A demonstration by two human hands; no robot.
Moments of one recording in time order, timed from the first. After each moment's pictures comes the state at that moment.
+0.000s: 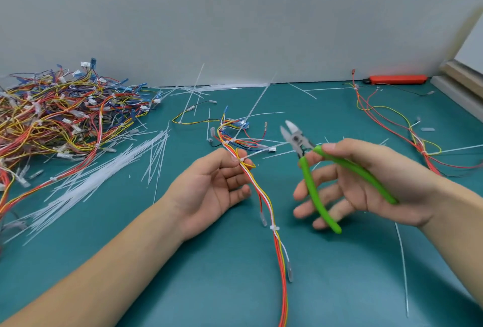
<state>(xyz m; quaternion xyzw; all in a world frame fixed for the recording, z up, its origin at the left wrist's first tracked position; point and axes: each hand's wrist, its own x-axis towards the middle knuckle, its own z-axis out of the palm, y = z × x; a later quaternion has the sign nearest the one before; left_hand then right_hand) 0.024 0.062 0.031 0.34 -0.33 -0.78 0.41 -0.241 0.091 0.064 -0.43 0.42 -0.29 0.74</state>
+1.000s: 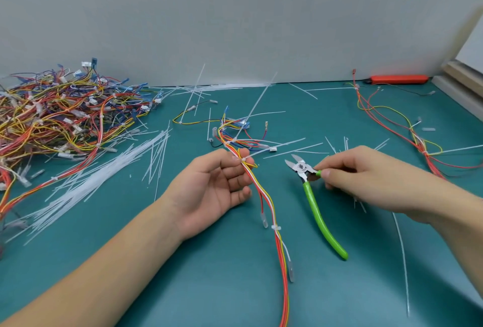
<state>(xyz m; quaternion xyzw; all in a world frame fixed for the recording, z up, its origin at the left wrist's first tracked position) 0.028 0.062 0.033 0.34 -0.31 -0.80 0.39 -0.251 0.085 0.055 -0.68 0.62 -0.16 0.36</state>
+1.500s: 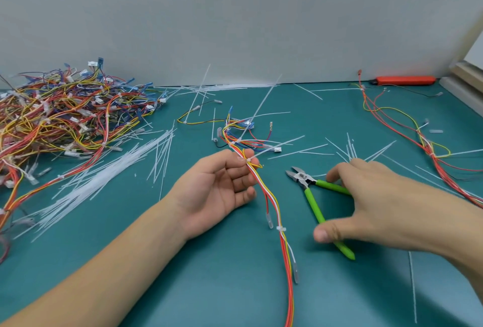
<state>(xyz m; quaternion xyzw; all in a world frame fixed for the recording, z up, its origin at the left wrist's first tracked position) 0.028 0.062 0.033 0.34 -0.30 -0.80 0.39 -0.229 0.114 0.071 -0.73 0.65 0.09 0.18</state>
